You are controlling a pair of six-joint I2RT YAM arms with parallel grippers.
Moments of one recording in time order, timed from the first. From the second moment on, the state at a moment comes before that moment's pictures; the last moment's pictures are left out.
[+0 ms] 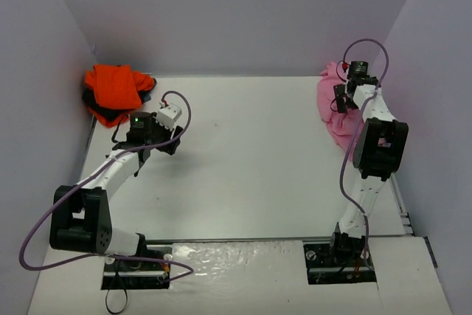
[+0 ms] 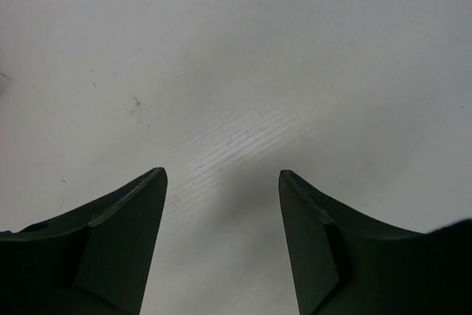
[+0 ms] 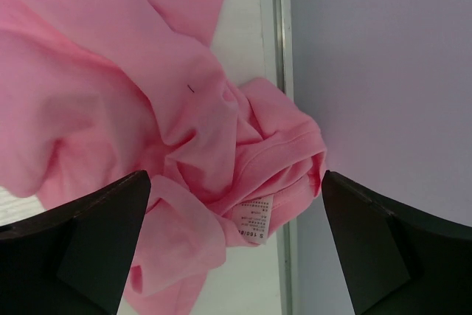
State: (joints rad) left arm -0.12 1.38 0.82 -0.07 0.31 0.33; right arm -0.16 2.11 1.76 -0.58 0.36 -0.30
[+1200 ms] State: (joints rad) left arm -0.38 1.60 1.33 -0.49 0.27 0.45; right arm -0.30 2.05 1.63 -0.55 0.57 -0.32
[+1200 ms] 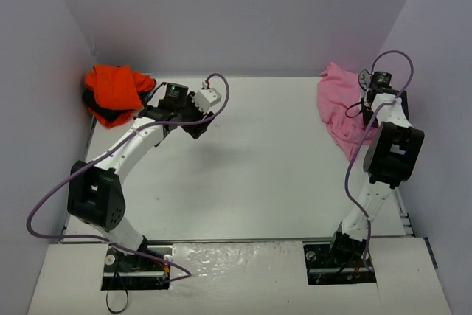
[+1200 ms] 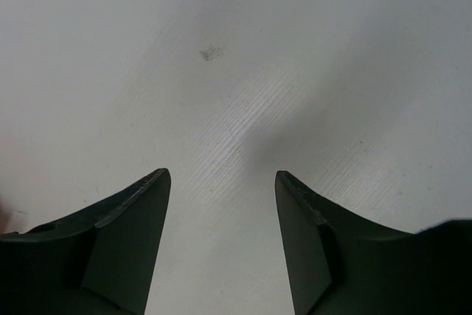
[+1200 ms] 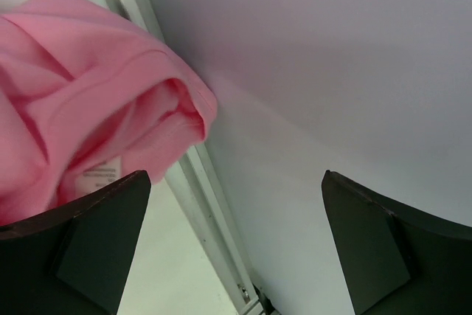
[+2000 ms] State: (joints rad) left arm -0.47 1.73 1.38 -0.52 0.17 0.45; right arm 0.07 2.16 1.60 -0.53 0.43 -0.37
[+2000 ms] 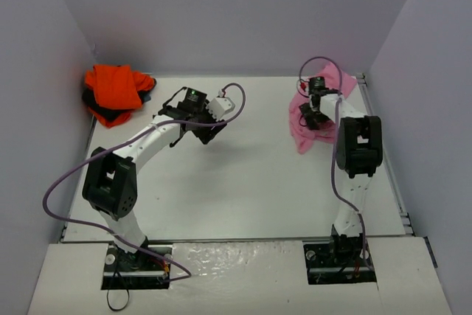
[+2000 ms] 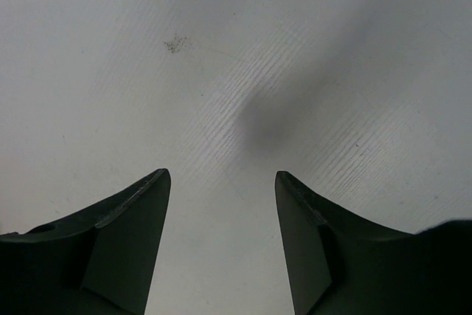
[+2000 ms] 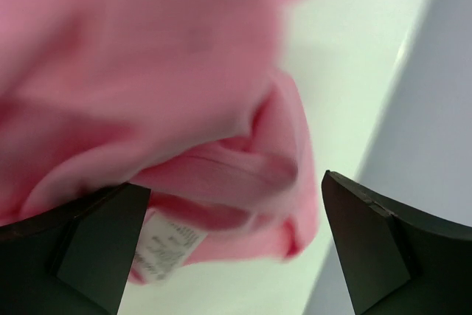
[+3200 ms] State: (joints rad) left arm -0.60 2.19 1.88 -0.63 0.03 0.43; right arm 0.13 1.55 1.30 -0.51 0.27 -0.43
